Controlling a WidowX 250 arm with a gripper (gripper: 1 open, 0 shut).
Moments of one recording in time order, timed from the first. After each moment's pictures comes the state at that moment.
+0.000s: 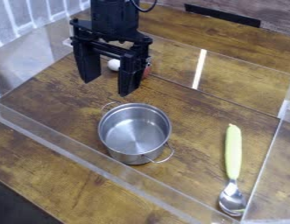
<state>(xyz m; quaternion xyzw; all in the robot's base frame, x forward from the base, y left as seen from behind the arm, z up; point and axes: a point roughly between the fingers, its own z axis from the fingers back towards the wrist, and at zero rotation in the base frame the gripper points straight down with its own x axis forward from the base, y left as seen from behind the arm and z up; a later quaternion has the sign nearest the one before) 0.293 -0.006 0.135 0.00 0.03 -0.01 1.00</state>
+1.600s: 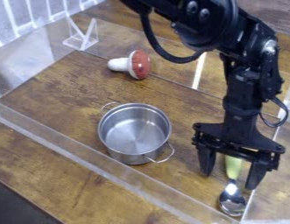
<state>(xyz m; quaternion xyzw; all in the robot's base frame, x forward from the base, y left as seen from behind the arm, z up) 0.334 -0.158 0.030 -0.04 0.00 0.02 1.00</state>
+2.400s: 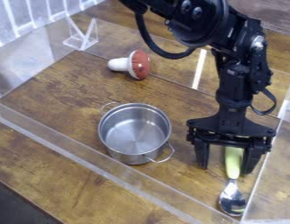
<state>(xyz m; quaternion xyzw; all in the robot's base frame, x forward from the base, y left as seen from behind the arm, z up) 0.350 -0.147 0.028 -0.05 -0.02 0.13 0.99</state>
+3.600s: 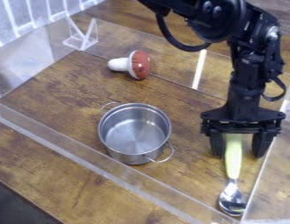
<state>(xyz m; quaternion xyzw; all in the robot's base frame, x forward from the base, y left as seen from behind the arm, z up) 0.379 -0.146 0.028 -0.04 -0.02 0.22 0.97</state>
